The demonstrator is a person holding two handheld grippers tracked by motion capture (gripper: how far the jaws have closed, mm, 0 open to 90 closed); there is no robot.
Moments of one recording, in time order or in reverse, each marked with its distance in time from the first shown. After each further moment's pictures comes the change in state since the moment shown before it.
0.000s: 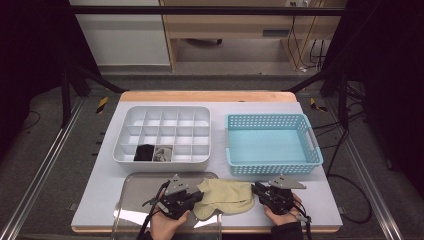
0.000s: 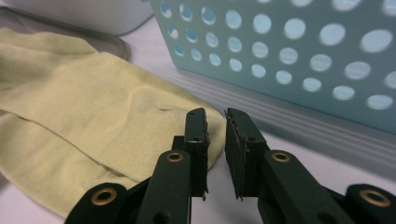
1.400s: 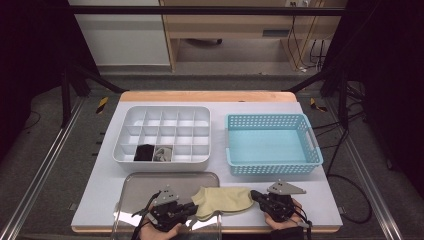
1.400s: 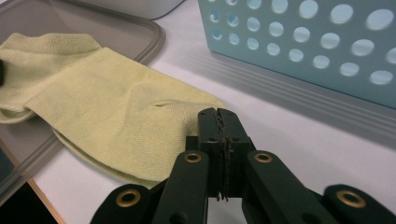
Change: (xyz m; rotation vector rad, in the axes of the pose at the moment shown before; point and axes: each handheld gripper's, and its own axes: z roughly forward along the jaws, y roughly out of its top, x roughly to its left) left arm 0.002 -0.026 -0.030 0.012 -0.032 -0.044; right arm 0.015 -0.002 -0.017 0.030 0.062 -0.026
